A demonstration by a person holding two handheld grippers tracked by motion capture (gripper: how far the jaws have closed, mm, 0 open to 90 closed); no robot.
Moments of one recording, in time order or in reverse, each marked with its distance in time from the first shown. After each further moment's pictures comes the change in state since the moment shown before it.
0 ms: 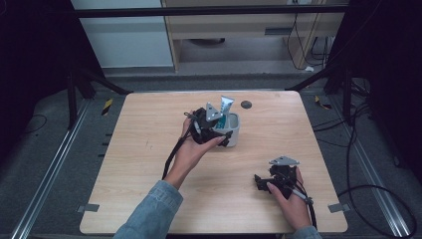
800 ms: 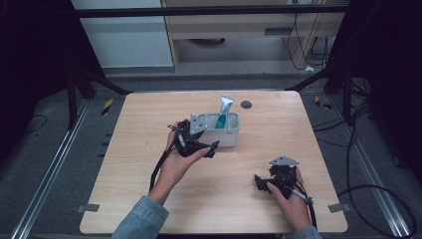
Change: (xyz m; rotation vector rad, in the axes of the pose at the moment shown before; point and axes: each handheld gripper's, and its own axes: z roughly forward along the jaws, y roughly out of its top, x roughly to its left) left arm 0.004 -0.039 -0.036 0.014 0.037 -0.016; right arm 0.000 0.000 0.000 0.001 -0.001 -0.003
